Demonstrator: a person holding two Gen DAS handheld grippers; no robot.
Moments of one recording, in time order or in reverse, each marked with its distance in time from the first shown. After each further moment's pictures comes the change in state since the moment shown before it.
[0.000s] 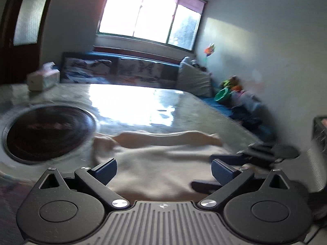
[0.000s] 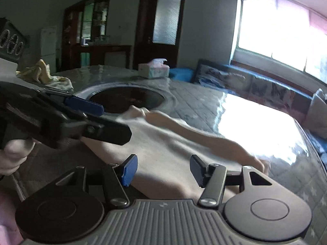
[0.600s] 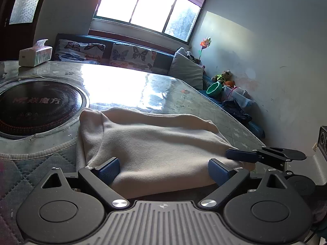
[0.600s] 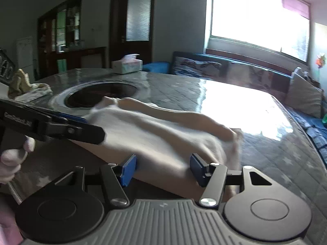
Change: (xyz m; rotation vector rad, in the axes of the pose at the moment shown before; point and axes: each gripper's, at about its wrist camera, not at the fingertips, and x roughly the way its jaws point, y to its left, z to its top) left arm 0.019 0.009 -0.018 -0.047 0.063 -0.049; right arm -0.013 -0.024 -0.026 0.131 0.022 -0.109
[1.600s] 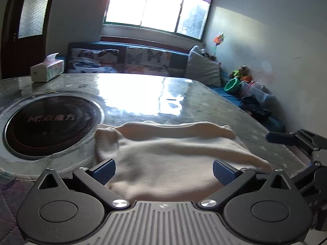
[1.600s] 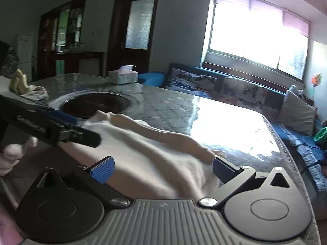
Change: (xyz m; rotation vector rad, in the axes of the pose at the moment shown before) left arm 0.002 -0.010 0.023 0.057 0.006 0.152; right arm -0.014 -0.003 0.021 -0.074 -0.064 -0.054
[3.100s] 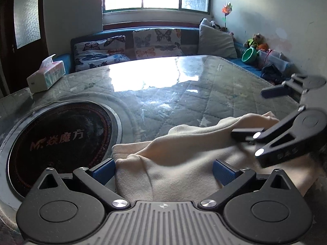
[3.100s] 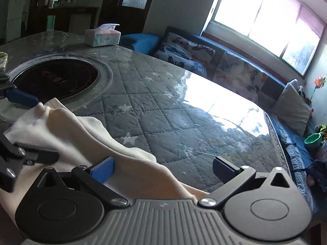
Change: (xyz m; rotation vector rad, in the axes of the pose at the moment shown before) left arm 0.074 0.021 0.037 0.147 0.143 0.120; right arm 0.141 -0.023 0.059 -0.137 0.251 -0.054
